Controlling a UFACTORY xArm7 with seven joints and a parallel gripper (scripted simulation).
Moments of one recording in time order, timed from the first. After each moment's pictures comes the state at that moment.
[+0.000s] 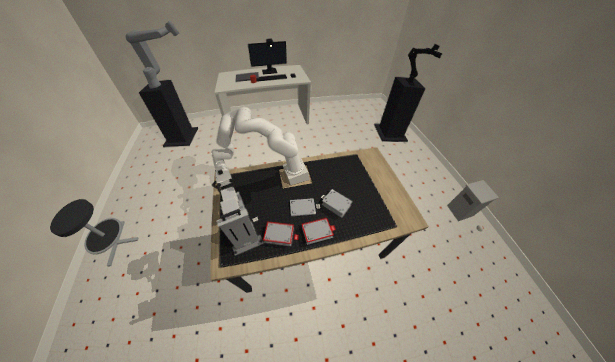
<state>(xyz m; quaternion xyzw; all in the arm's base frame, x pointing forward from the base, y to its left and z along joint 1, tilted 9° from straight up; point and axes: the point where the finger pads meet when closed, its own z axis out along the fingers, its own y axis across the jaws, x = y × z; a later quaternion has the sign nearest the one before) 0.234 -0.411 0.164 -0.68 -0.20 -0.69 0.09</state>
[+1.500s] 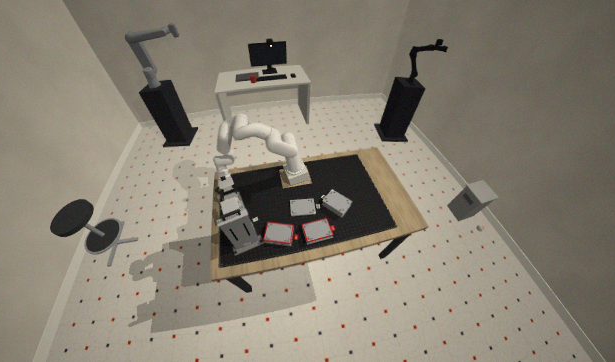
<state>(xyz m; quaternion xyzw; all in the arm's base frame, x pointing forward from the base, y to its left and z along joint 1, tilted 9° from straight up) 0.237 -0.420 0.105 -0.68 -0.20 -0.69 0.09</state>
